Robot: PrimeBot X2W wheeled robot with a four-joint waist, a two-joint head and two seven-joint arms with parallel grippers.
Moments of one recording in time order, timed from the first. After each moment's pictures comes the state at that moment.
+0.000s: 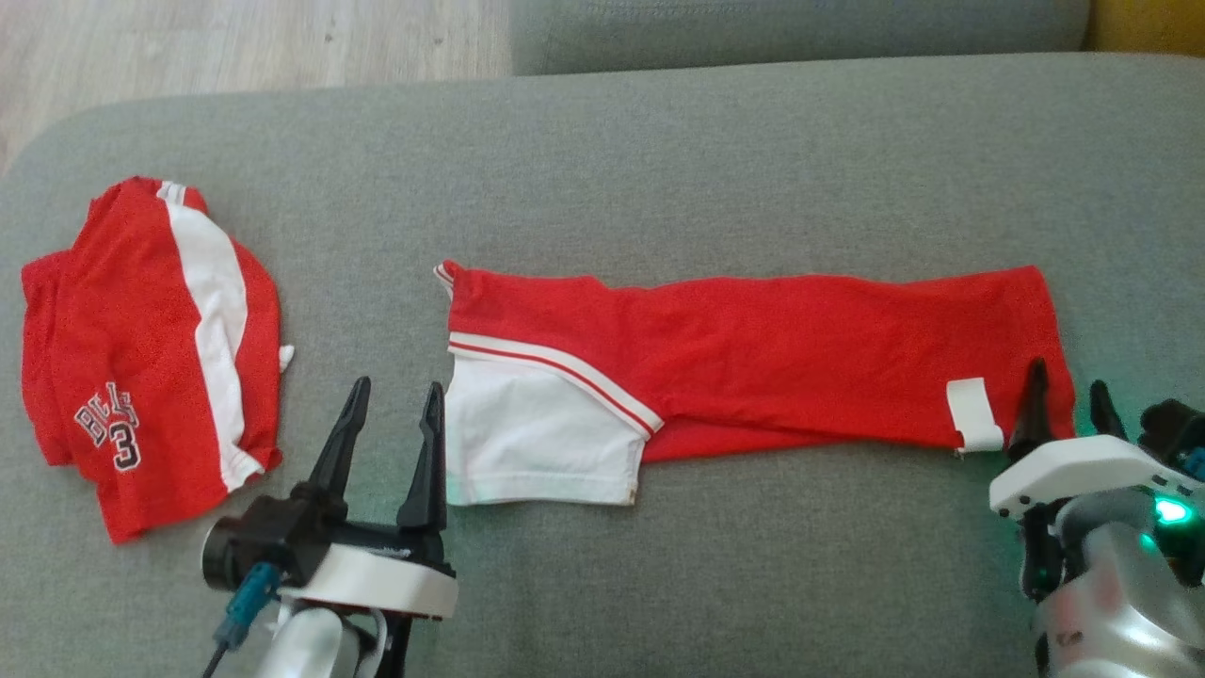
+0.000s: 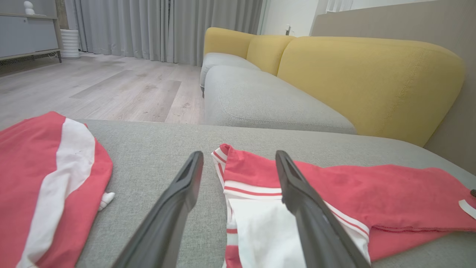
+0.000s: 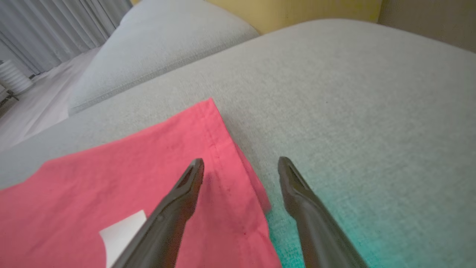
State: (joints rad) left arm -0.11 0.11 -0.29 0.26 -0.32 -0.04 -0.25; right arm -0.39 -0.05 -0.35 0.85 0.13 0.12 -0.21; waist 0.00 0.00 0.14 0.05
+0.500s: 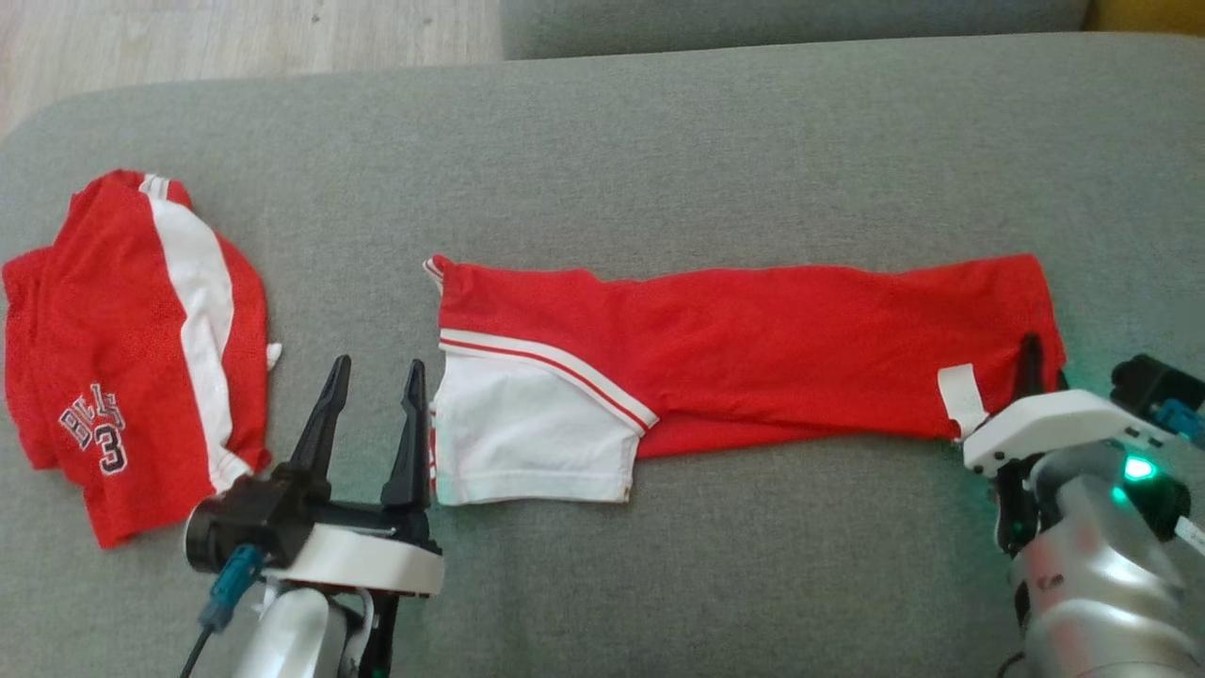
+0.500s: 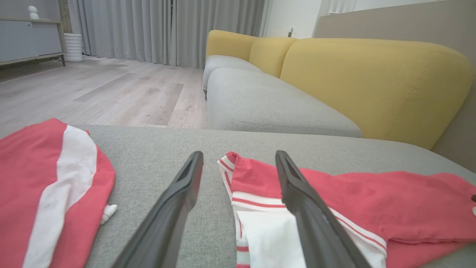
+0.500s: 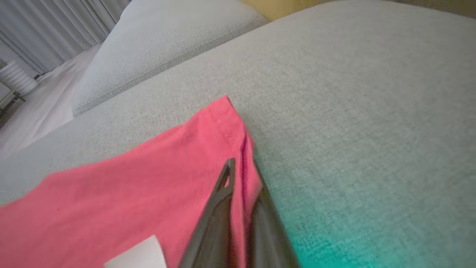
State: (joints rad) left arm -0.15 0.09 -0.23 0.28 -0.28 -0.07 -0.25; right arm -0.56 -0.05 -0.37 1.10 0.11 0.12 -0.26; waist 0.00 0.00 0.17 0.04
